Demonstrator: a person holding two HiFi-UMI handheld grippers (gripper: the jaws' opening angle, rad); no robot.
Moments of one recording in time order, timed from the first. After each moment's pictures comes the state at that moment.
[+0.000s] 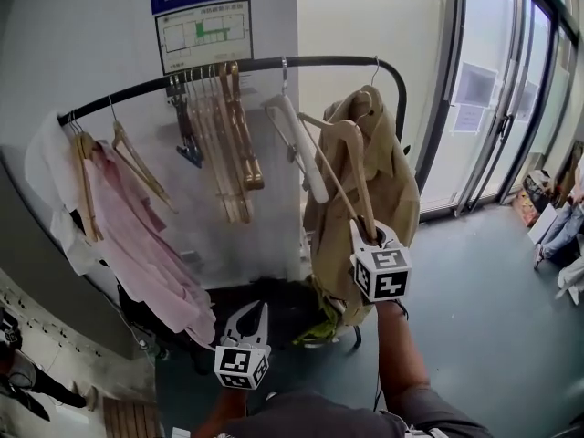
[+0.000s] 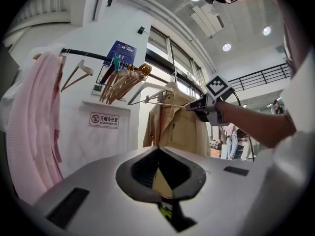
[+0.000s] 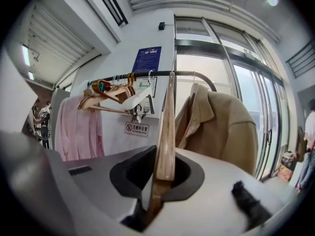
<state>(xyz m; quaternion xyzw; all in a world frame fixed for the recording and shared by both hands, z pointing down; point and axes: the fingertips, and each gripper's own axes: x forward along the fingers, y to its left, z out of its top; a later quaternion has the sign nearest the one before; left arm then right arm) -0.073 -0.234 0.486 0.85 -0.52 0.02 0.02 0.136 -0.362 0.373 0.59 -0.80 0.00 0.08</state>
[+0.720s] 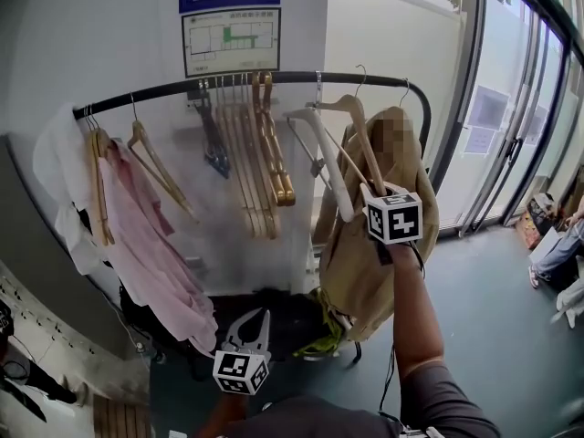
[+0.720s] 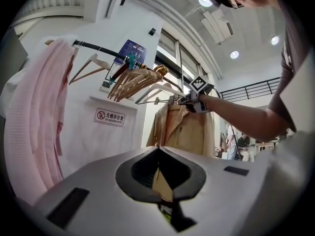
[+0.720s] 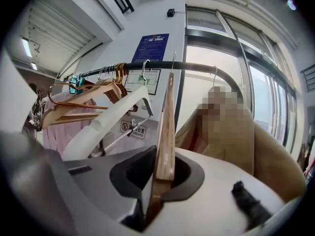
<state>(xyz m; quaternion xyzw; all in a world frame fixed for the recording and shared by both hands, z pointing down) -0.105 -0.255 0.485 0.85 -0.52 -0.02 0.06 0.117 -0.469 0.304 0.57 -0.80 -0.01 0.15</state>
